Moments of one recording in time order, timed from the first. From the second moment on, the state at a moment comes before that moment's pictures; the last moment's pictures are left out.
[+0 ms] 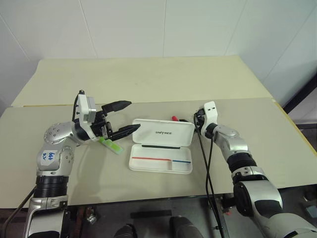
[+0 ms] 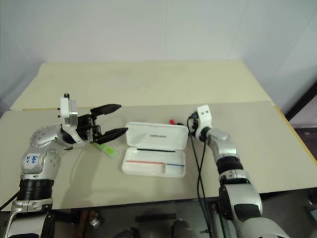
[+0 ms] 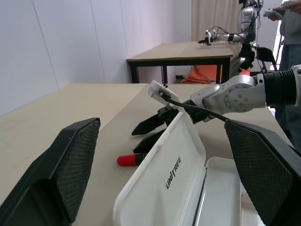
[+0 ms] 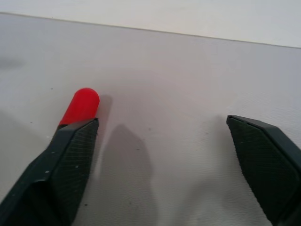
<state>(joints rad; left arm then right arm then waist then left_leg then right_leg) -0.55 0.55 0.19 0.06 -0.54 0.20 -1.09 -0.90 -0.28 -0.10 0.87 0.17 0.16 0.58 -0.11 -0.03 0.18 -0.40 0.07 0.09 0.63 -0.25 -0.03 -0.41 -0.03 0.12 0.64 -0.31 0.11</state>
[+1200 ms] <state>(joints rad) -0.55 0.54 0.18 0.06 -0.54 0.17 -1.08 -0.90 -0.28 -0.02 0.79 0.11 0.29 0.67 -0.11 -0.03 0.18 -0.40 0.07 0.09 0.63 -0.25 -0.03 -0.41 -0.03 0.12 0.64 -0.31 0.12</state>
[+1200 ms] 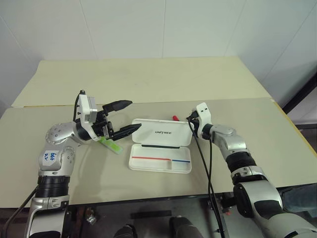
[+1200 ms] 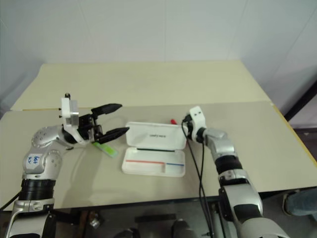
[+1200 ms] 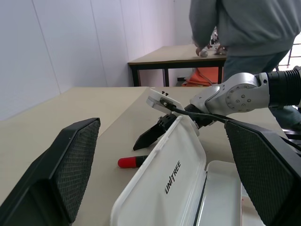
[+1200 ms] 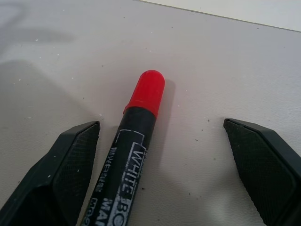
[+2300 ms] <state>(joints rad) -0.58 0.54 0.18 0.09 -0.54 0.16 -1.09 -0.93 -0.30 -0.02 0.84 0.12 0.23 0.65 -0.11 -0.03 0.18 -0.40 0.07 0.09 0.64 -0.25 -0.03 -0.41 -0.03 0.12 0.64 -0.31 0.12</state>
